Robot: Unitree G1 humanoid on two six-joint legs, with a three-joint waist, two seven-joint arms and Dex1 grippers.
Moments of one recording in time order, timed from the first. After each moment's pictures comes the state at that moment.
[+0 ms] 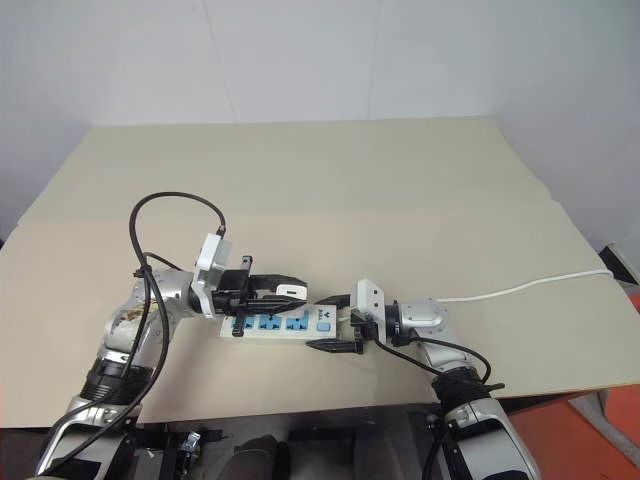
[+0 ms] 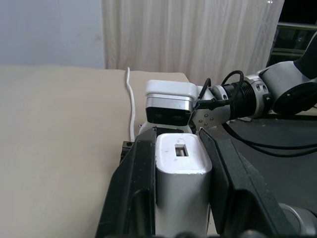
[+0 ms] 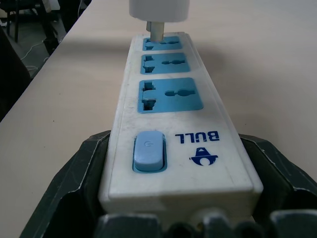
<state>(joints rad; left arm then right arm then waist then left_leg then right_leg) -0.44 0.44 -0.08 0.02 -0.51 0.26 -1.36 -0.46 -0.33 0.23 0.45 0.21 -0.22 1.30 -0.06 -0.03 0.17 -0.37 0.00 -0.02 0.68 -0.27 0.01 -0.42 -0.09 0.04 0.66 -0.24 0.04</state>
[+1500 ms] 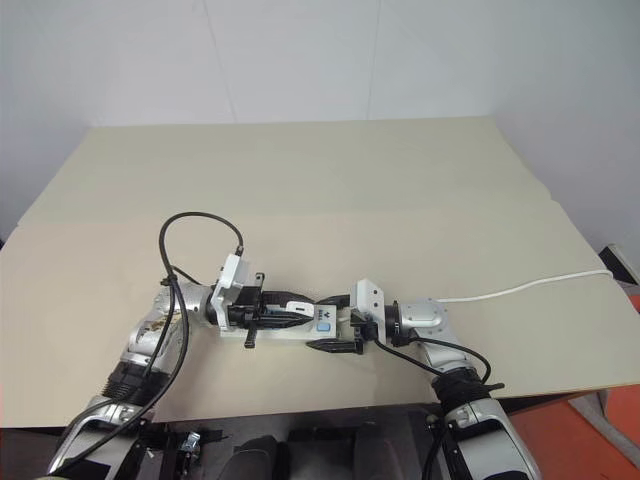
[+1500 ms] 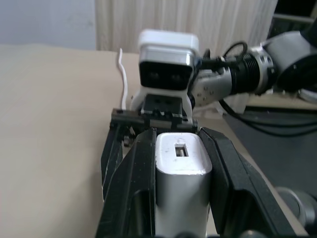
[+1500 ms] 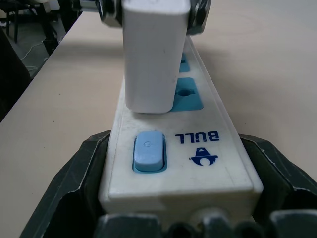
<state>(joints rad) -0.45 0.41 -0.15 0.21 -0.43 0.10 -1.41 -0.46 -0.33 0.23 0.44 0.21 -0.21 1.30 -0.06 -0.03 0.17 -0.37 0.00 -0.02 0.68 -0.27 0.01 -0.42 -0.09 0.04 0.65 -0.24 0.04</state>
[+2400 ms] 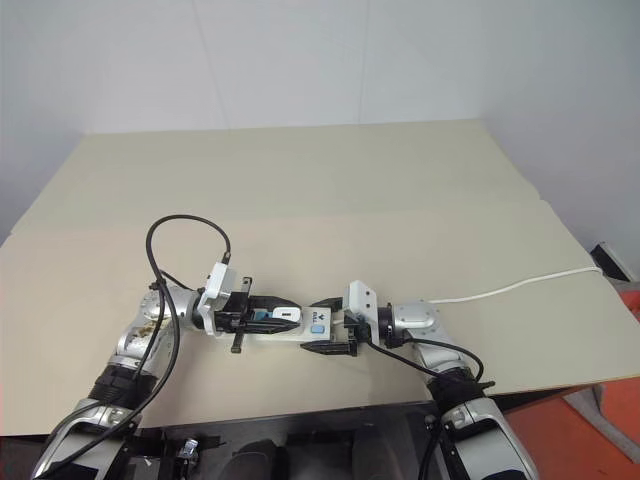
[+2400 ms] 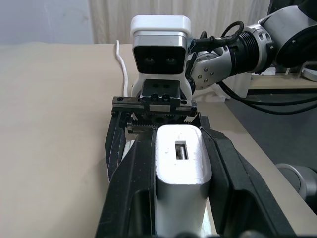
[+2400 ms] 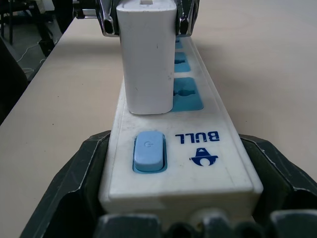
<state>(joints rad) -0.41 0.48 -0.15 0.25 -0.43 0.00 -1.43 -0.47 -0.32 0.27 0.45 0.21 -0.19 1.26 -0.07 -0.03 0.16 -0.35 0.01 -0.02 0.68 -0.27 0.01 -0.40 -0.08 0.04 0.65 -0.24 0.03</state>
